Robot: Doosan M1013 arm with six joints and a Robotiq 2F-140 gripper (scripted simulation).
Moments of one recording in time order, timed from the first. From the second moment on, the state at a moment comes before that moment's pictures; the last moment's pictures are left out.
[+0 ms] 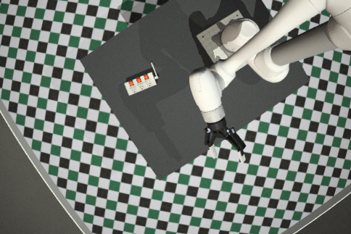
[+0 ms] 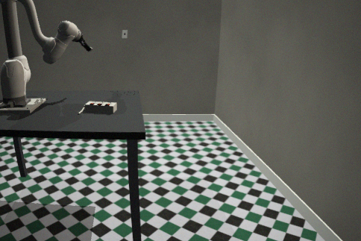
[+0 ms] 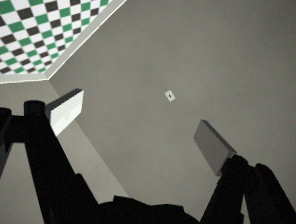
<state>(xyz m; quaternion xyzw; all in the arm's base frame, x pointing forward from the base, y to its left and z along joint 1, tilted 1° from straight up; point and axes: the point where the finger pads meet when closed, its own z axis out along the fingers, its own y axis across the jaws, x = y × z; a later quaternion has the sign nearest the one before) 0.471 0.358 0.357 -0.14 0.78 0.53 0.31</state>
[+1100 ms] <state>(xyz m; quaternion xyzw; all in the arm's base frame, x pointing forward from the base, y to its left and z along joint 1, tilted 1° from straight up) 0.496 0.324 0.325 -0.05 0.82 0.53 0.23</state>
